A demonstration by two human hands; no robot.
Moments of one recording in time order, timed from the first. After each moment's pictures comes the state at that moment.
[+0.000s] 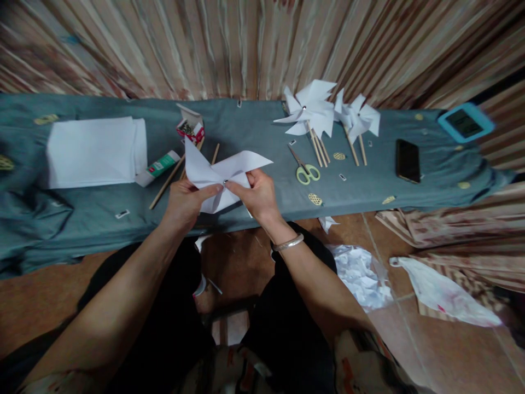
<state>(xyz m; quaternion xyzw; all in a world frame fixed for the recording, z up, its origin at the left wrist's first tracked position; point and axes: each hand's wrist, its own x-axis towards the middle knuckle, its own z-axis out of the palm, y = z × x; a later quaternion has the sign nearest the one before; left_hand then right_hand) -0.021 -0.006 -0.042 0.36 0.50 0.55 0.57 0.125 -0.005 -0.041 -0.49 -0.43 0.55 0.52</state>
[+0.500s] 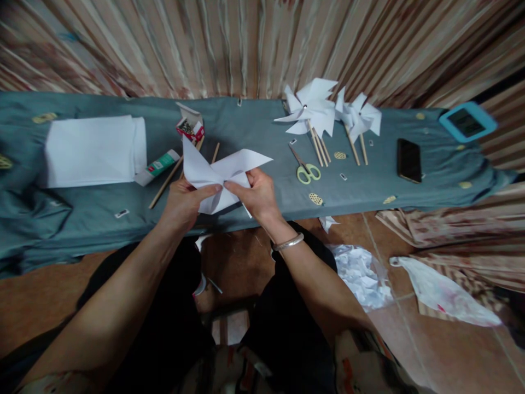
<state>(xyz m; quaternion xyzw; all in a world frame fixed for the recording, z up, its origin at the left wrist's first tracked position) -0.019 -0.008 -0.036 0.32 0.51 0.54 0.59 0.124 -0.006 -0.038 -0.49 -0.42 0.56 0.51</state>
